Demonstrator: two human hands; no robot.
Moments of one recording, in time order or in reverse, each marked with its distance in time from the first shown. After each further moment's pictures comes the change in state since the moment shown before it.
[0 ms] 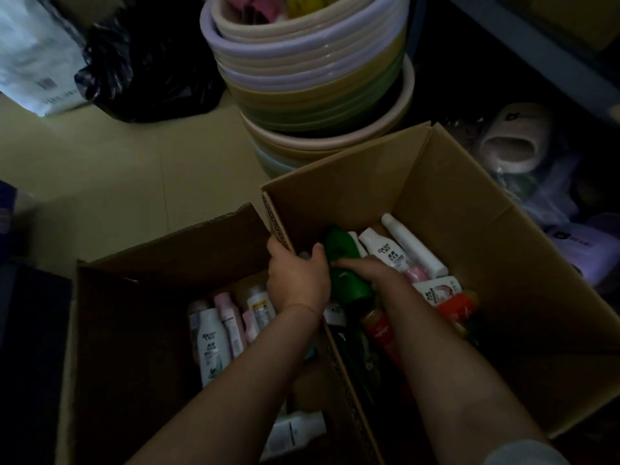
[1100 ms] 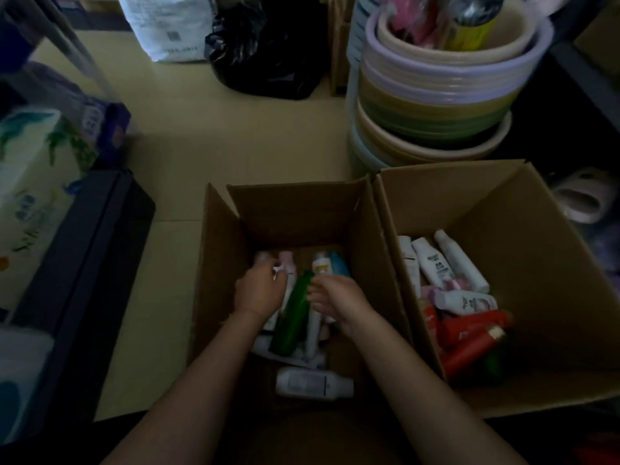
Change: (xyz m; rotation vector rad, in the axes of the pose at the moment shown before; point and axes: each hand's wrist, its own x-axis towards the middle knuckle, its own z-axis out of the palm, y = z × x) left_hand 0.028 -0.189 -0.160 0.297 -0.099 0.142; right_hand -0.184 0.025 0.212 0.040 -0.085 -0.131
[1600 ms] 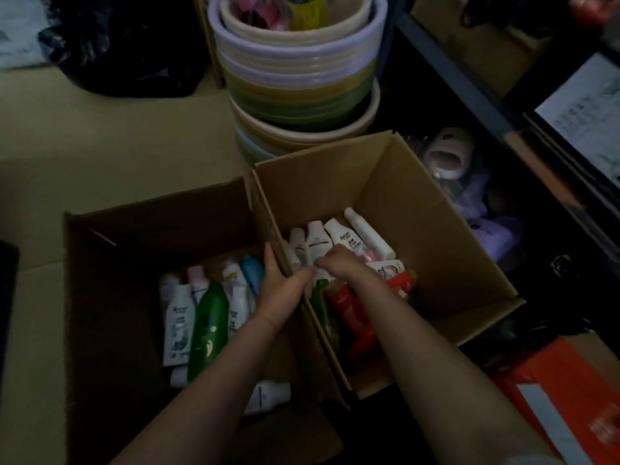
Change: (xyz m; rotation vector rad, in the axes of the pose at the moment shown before) left_hand -0.040 0.157 0.098 -0.771 -0.429 -0.055; right_hand 0.041 -0.029 -0.187 -0.621 0.275 0.028
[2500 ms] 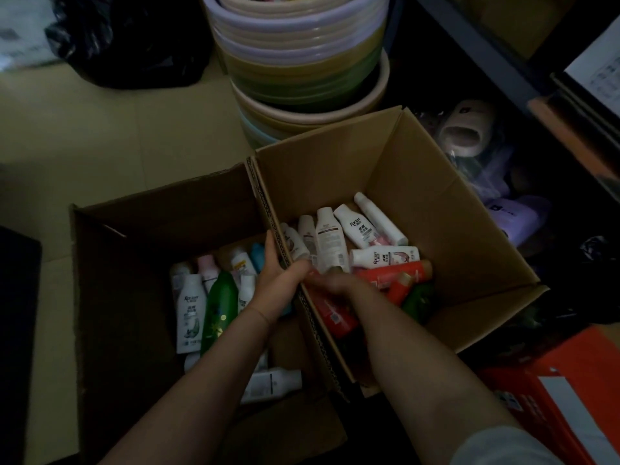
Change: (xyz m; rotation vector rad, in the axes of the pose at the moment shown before) left_hand -0.005 -0.001 -0.005 -0.021 0.000 0.122; right_hand 0.014 0.043 0.049 0.150 -0.375 0.173
